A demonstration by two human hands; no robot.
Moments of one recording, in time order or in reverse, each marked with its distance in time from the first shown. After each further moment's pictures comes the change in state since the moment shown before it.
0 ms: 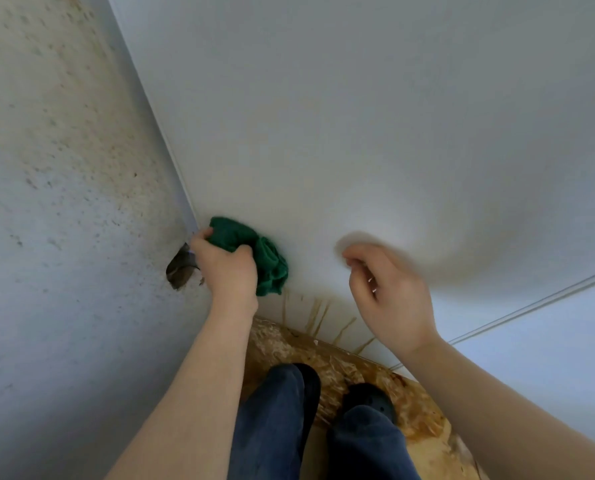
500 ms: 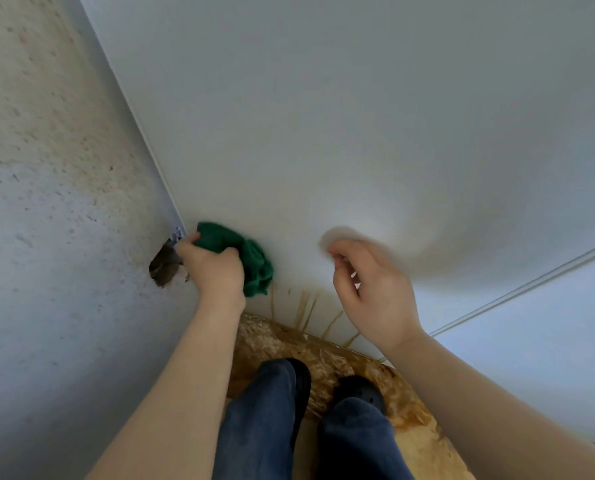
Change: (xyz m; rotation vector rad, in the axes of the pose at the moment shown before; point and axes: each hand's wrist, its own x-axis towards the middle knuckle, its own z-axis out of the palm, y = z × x) left_hand 0.003 -0.015 0.002 0.024 0.016 -0.070; right_hand -0.004 0.001 0.001 -0.029 -0.040 -0.012
